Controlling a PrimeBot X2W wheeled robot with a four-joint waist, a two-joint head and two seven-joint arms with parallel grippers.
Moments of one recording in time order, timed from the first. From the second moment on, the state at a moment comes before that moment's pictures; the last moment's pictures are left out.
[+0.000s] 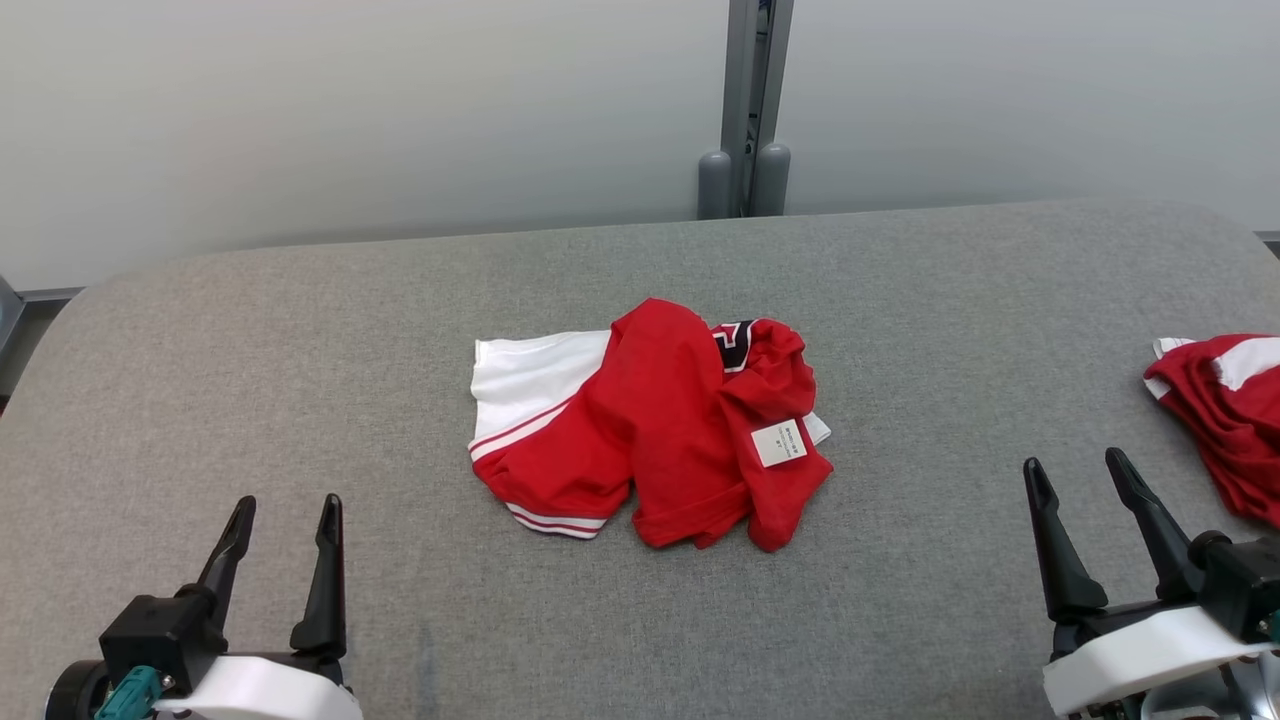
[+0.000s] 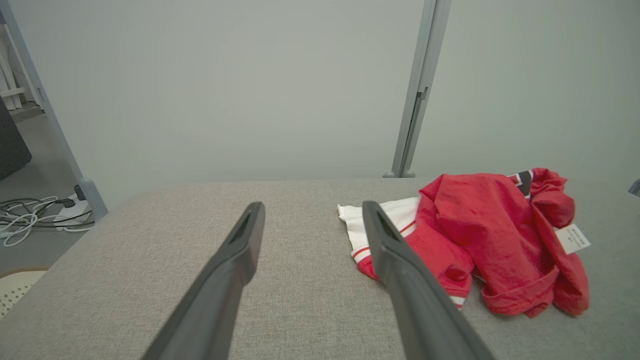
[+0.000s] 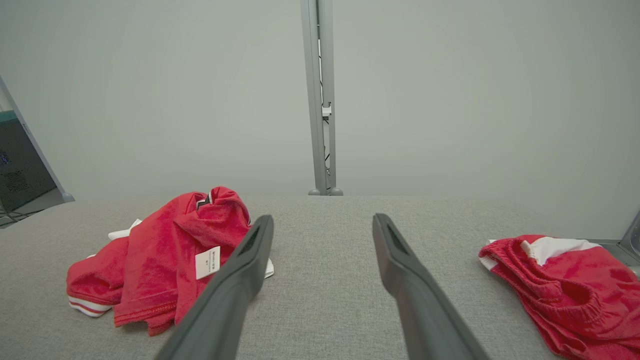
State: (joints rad) left arm 0.05 0.39 -0.29 -0.04 -0.51 0.27 -0.17; right arm 0.02 -0.10 0.00 -0.01 0.20 0.13 -0.07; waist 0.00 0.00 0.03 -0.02
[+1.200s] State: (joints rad) left arm -0.06 0.36 -0.33 -0.04 -0.49 0.27 -0.18; right arm -0.05 -0.13 0.19 0.13 0.21 0.13 -0.05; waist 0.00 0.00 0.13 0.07
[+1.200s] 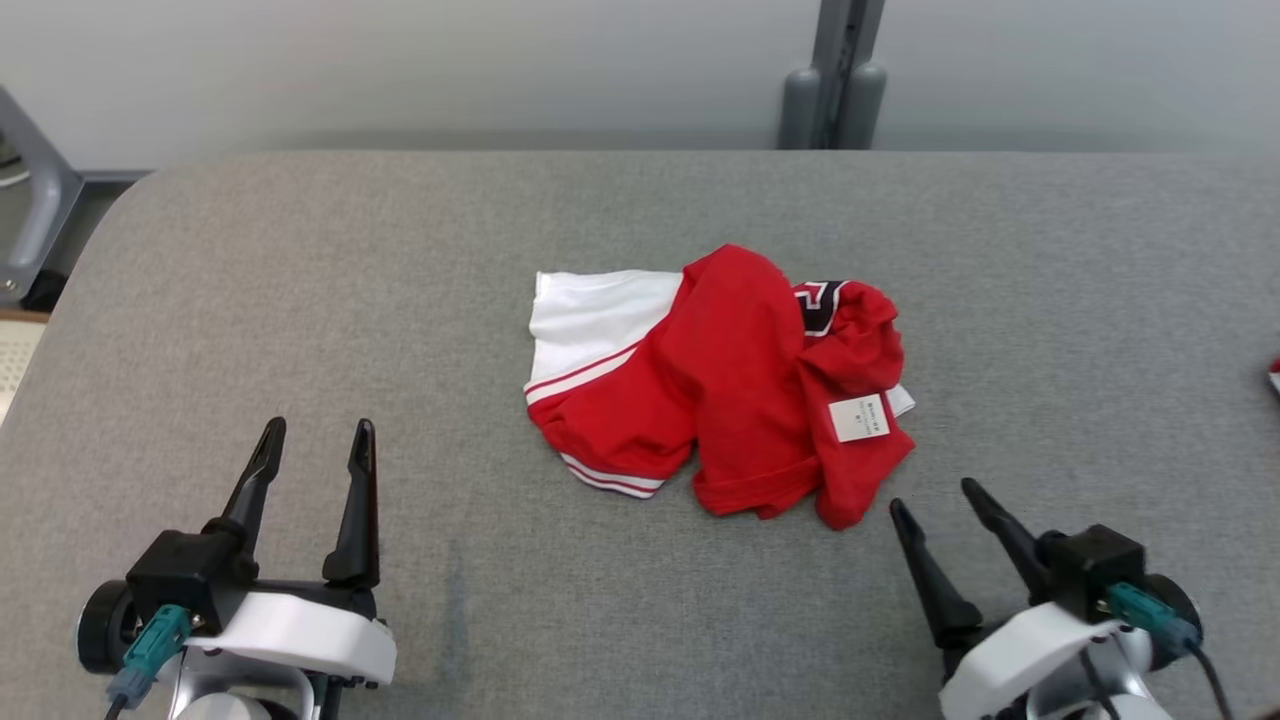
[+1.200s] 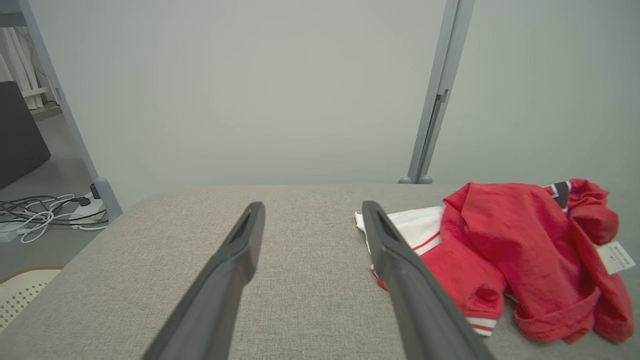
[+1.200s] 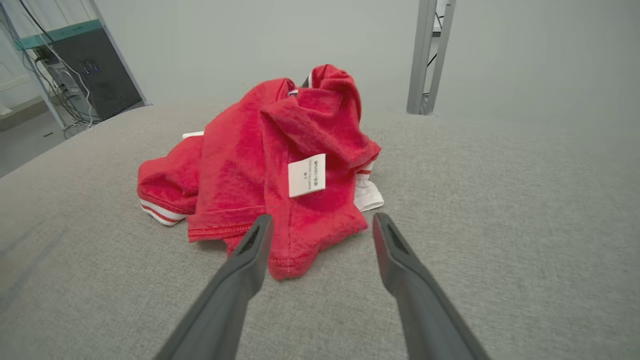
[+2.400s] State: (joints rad) left arm -0.17 0.31 -0.35 0.07 -0.48 0.23 -0.25; right arm -0.38 -0.21 0.11 0.24 0.21 0.13 -0.26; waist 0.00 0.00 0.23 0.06
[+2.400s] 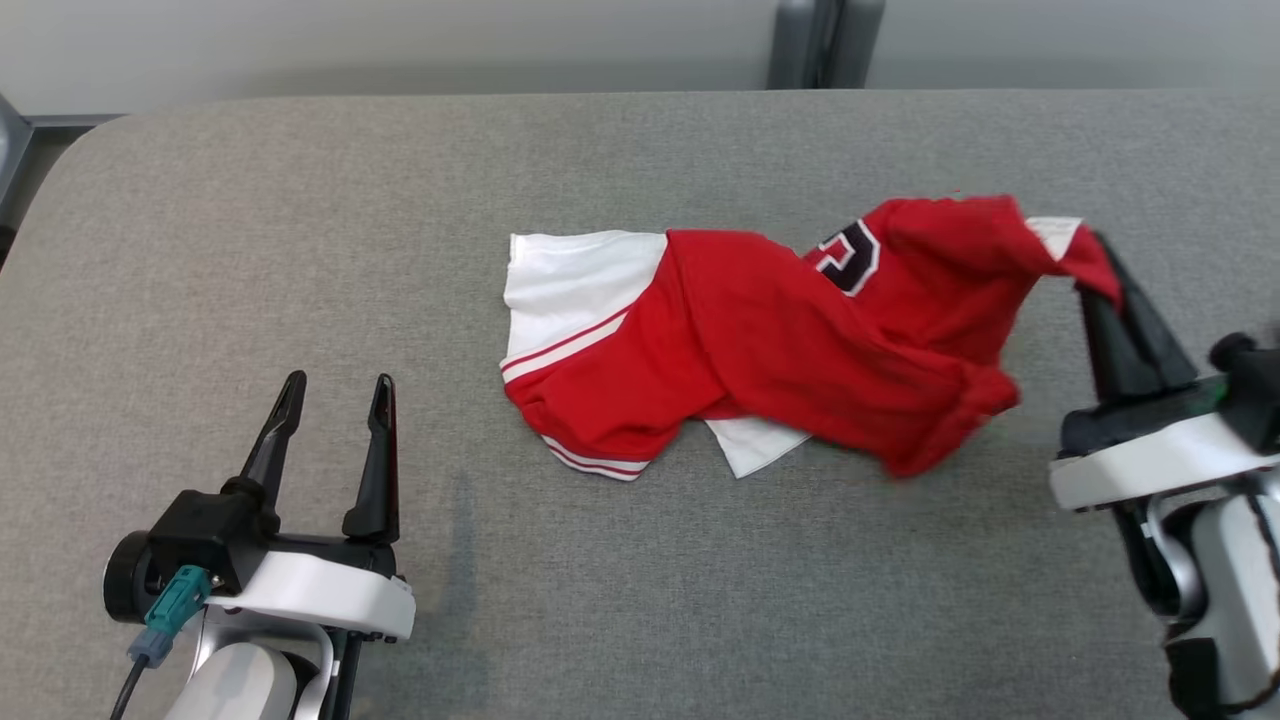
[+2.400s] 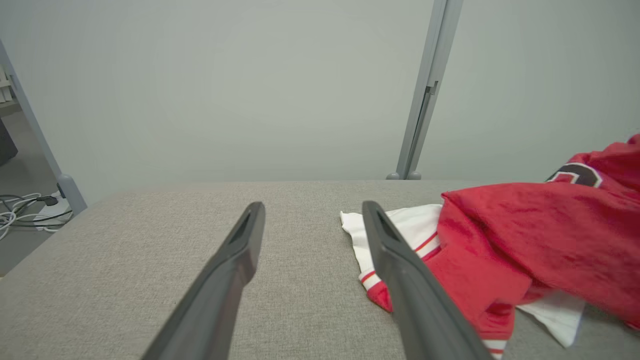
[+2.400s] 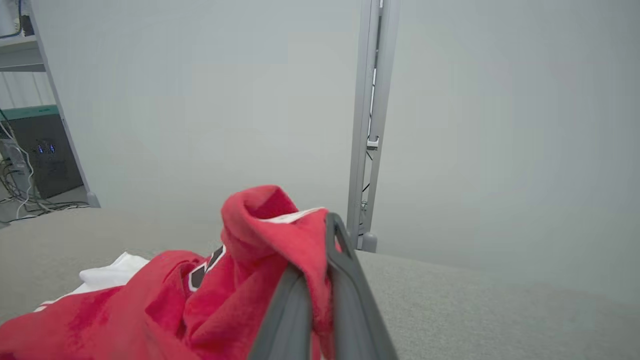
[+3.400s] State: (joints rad) left arm -0.21 0.32 -0.35 0.07 -0.49 0.23 -0.25; right arm -0.34 -0.24 -0.07 0.50 0.34 0.13 -0.26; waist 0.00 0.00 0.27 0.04
